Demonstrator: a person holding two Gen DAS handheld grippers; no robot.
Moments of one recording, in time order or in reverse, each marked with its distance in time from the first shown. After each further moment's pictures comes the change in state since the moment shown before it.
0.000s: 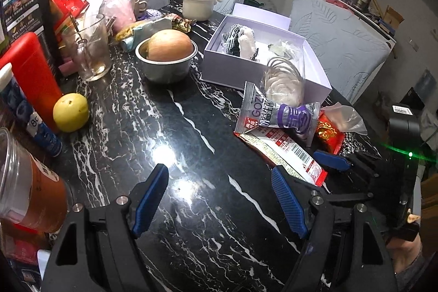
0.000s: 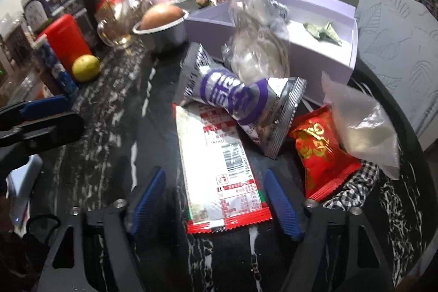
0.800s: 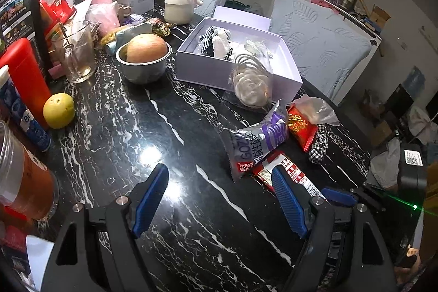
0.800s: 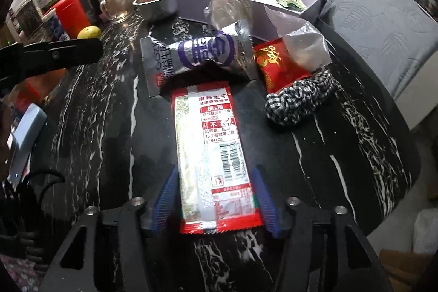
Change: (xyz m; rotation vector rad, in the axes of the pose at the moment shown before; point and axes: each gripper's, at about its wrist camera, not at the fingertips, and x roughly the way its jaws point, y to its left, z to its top) left arm -0.018 -0.027 -0.013 0.028 -0.019 -0.056; right arm -0.049 -0.004 -0.065 0.026 0.073 -0.066
